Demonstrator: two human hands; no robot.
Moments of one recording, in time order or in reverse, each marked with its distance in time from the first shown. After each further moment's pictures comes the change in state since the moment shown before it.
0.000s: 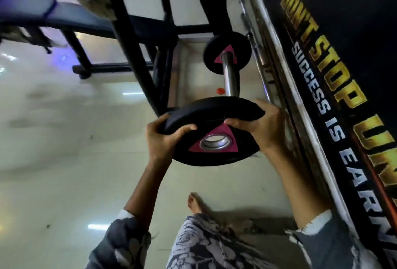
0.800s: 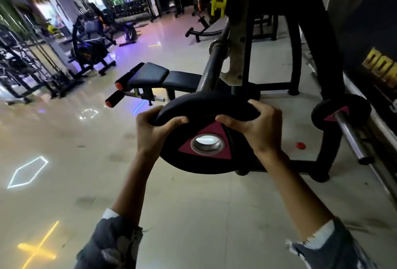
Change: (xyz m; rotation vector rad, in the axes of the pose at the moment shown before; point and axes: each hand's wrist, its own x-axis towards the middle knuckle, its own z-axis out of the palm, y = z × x) left_hand 0.116 0.136 -0.398 0.195 0.157 0.224; right_hand 0.031 -0.331 0.268 0.245 0.092 -0.249
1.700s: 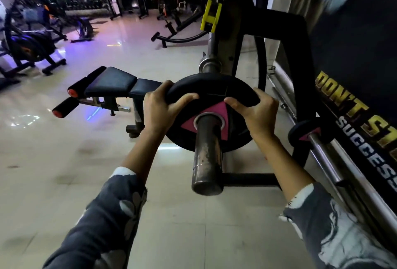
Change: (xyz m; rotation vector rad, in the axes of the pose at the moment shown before) left_hand 0.166 -0.097 0.039 0.209 0.005 0.330; right_hand 0.111 0.066 0.070 -0.209 0.173 -0.115
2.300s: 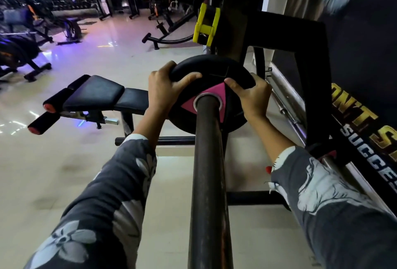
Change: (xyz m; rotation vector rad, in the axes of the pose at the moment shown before) left_hand 0.147 -0.104 0.117 0.064 -0.071 -0.027; right_hand 0.127 0.119 0.110 0.033 0.060 0.202
